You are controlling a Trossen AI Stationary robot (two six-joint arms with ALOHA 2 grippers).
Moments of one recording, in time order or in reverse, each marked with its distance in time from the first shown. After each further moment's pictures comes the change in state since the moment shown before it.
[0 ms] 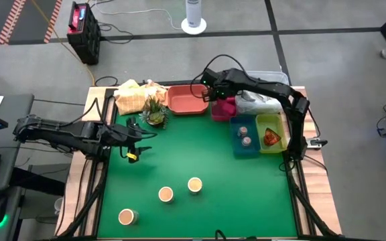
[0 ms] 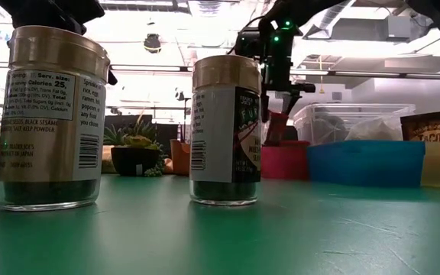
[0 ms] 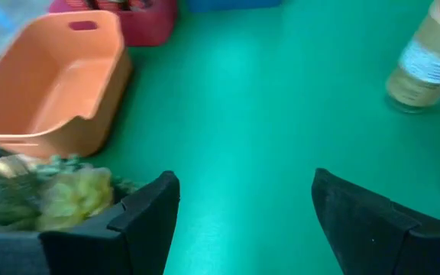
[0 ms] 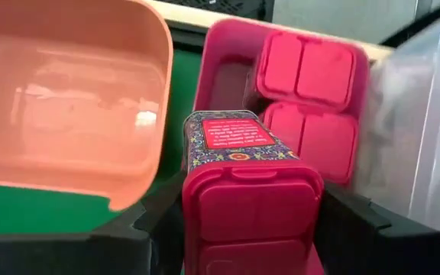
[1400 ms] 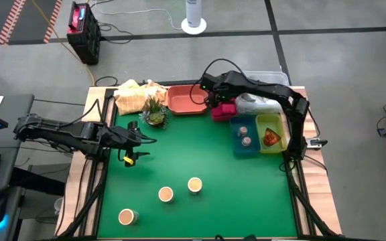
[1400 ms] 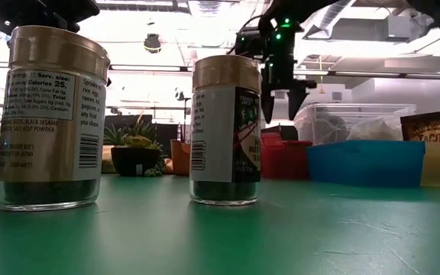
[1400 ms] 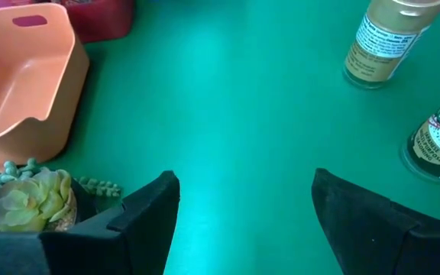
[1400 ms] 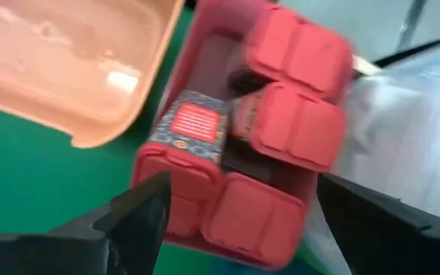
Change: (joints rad) left arm -0.029 0.000 0.000 -0.033 0.083 0.028; right arm 0.025 -0.001 -0.010 -0.073 0.012 -0.205
